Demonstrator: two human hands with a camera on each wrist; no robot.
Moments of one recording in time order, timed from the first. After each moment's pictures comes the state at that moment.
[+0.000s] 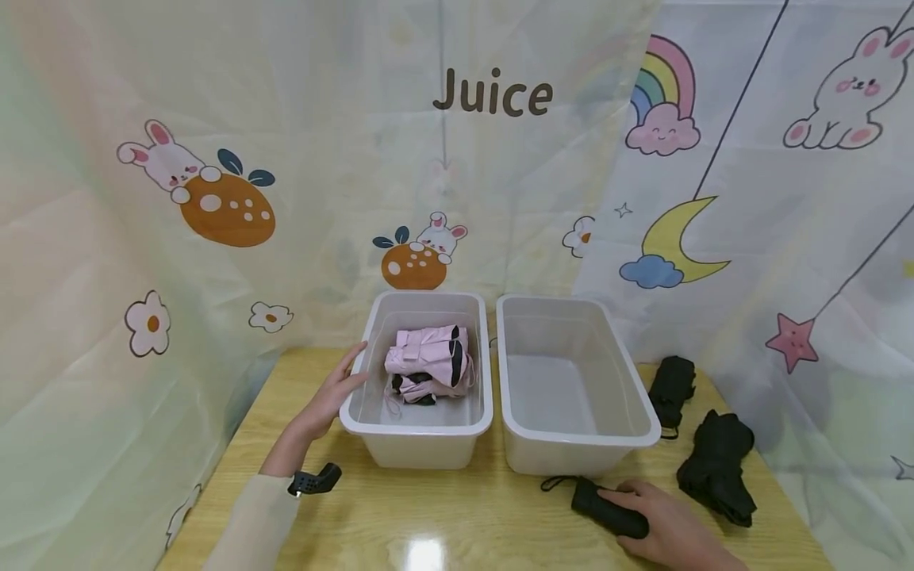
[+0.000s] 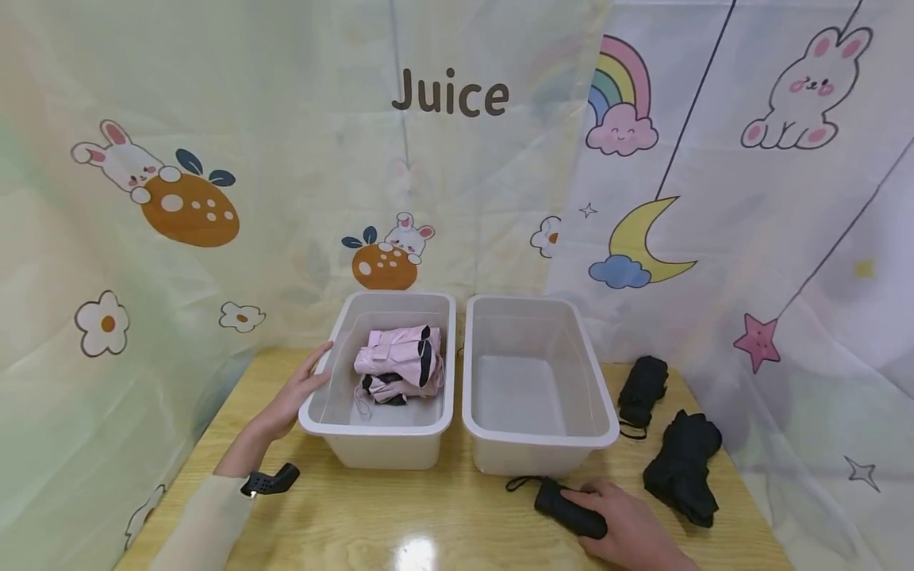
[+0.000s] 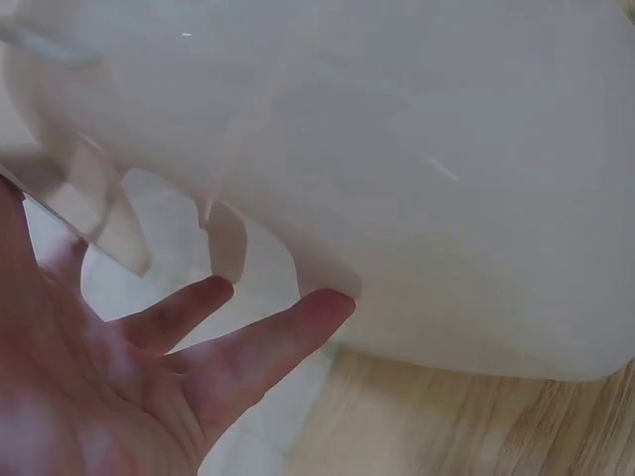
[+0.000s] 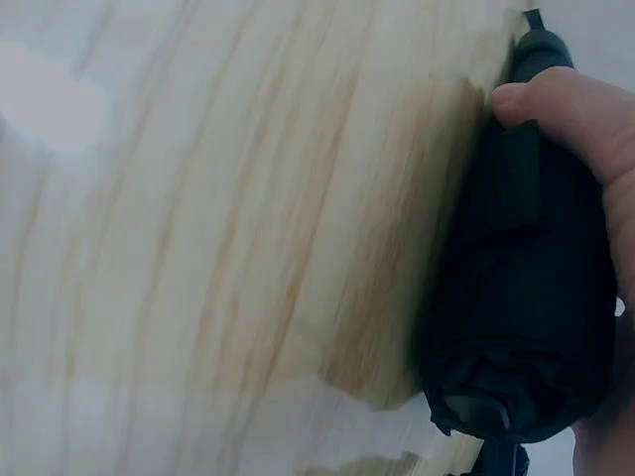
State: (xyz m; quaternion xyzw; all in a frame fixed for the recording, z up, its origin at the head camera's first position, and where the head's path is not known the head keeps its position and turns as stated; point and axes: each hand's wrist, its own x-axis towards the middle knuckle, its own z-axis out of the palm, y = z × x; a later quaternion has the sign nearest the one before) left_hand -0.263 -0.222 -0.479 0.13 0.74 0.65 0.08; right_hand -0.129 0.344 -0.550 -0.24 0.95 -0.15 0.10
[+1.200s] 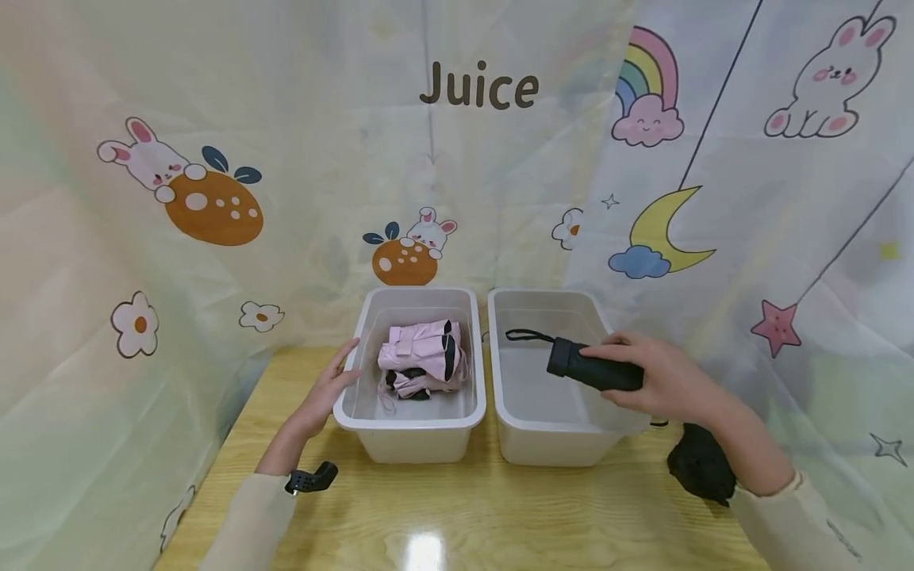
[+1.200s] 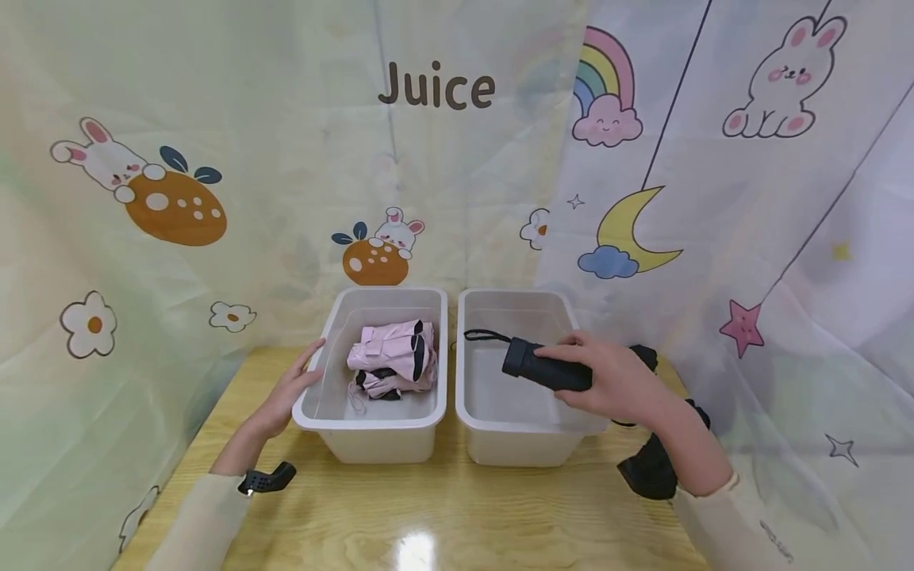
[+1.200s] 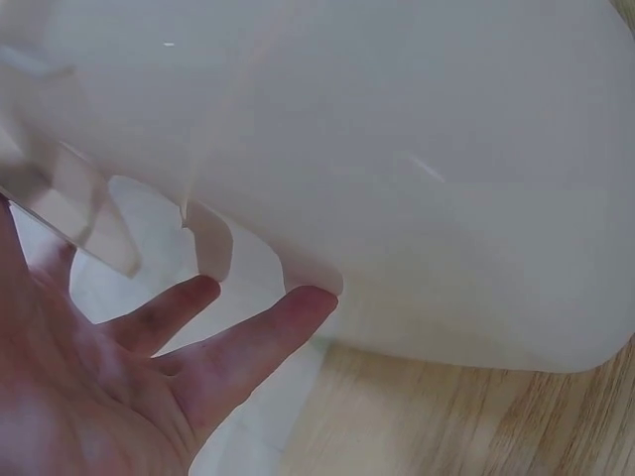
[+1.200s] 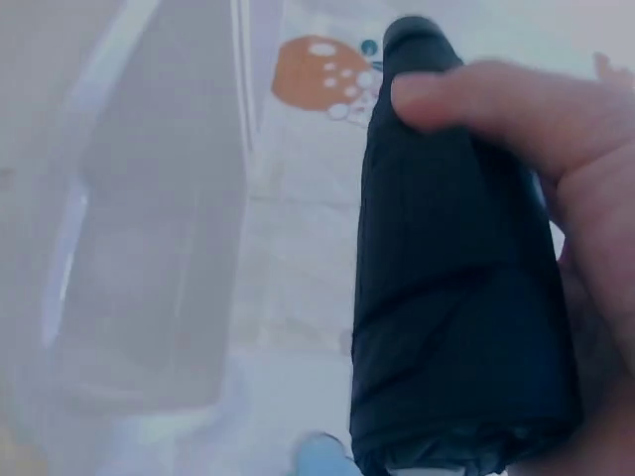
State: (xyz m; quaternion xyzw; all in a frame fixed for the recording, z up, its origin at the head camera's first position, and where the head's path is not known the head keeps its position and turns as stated) left_hand -0.261 -0.221 -0.481 0.12 0.75 0.64 0.06; right_hand -0.184 0.293 -0.330 -0.34 0.92 -0.16 -0.11
